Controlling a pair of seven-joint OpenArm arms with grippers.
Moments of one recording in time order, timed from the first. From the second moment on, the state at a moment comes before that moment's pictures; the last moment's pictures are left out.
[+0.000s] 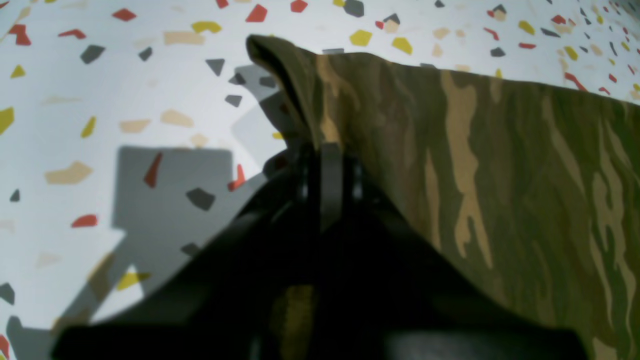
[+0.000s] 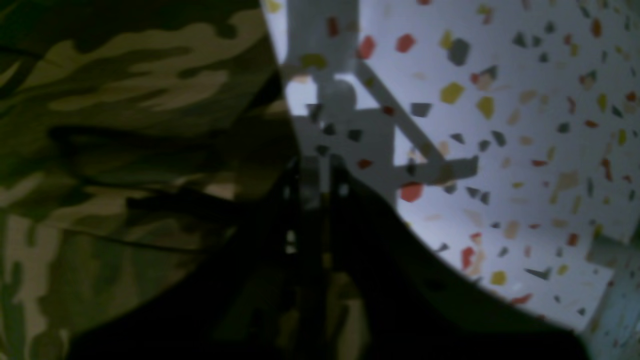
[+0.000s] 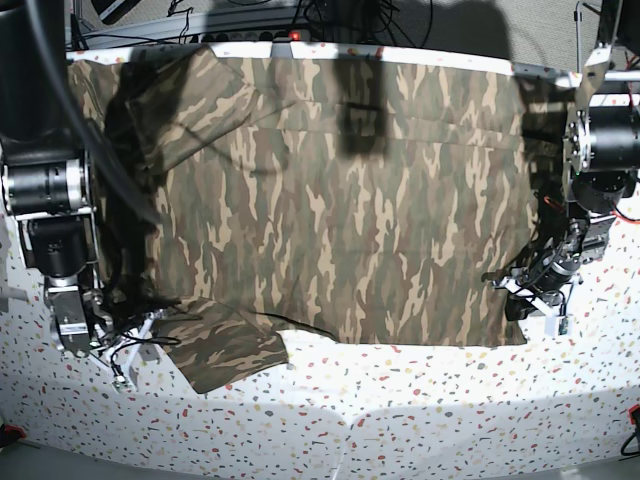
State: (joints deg) left arm -40.0 -17.1 3.2 5.1 -9.2 -32.9 -11.0; right arm 49.7 22.4 -17.2 20.0 2.0 18.1 -28.3
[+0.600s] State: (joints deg) left arm -43.4 -17.1 3.3 4.8 -8.6 -32.3 -4.7; right arm 50.2 23.0 -17.2 20.0 2.1 18.3 -24.5
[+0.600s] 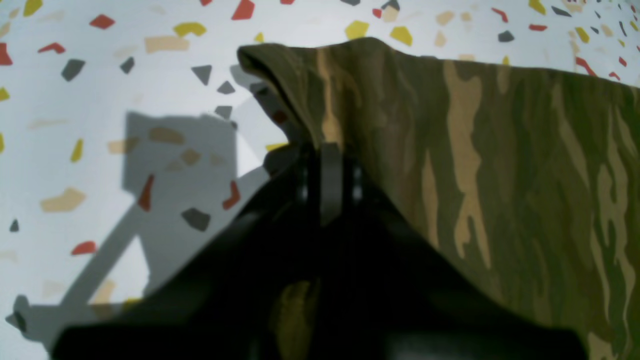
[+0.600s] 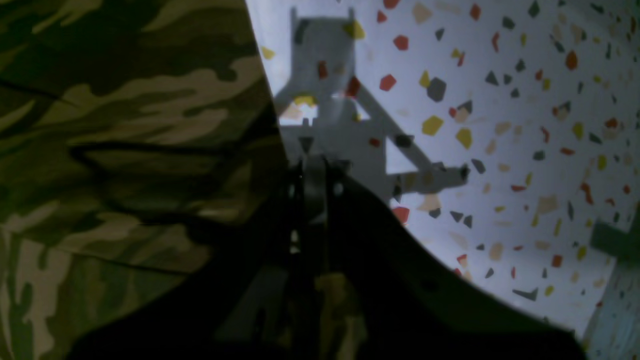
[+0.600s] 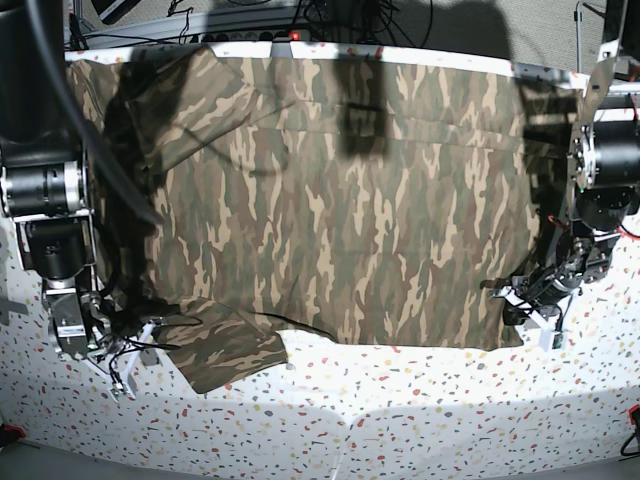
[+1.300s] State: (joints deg) left arm -43.3 -16.1 3.3 4.8 -8.5 -32.3 -6.4; right arm 47.2 22.9 -17.2 19.9 3.5 18.3 -23.9
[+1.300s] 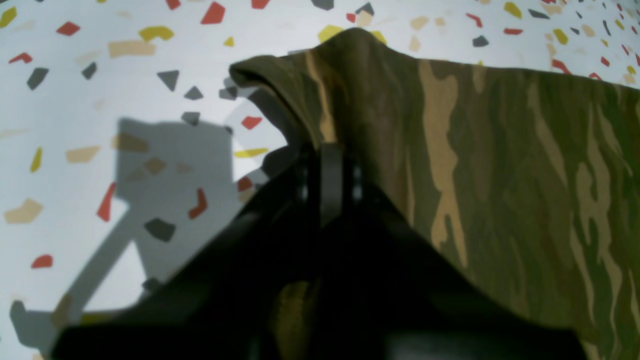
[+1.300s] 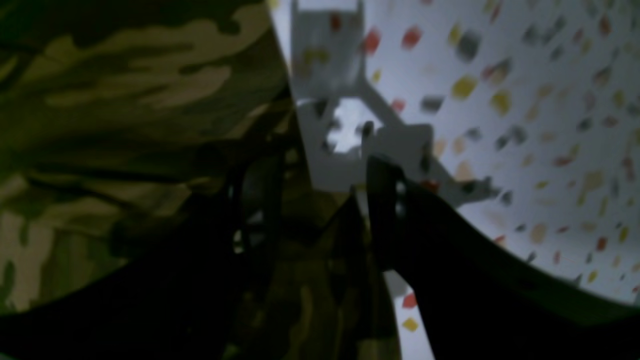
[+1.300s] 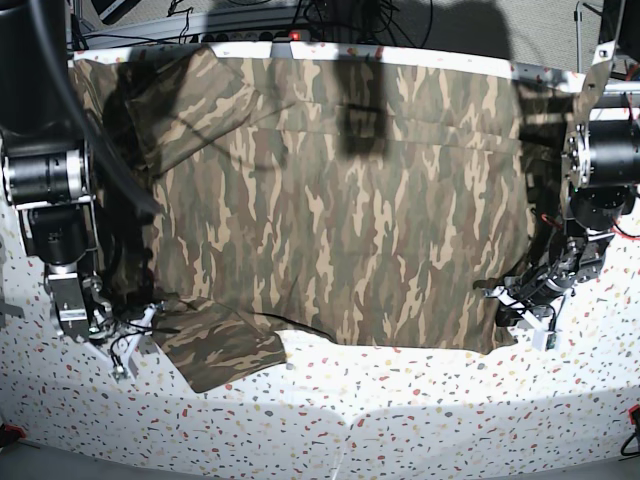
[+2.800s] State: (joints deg) left arm -43.1 -16.1 3.3 4.8 -8.4 -32.3 -7.5; right arm 47.1 23.1 -17.2 19.9 12.6 18.0 -19.7
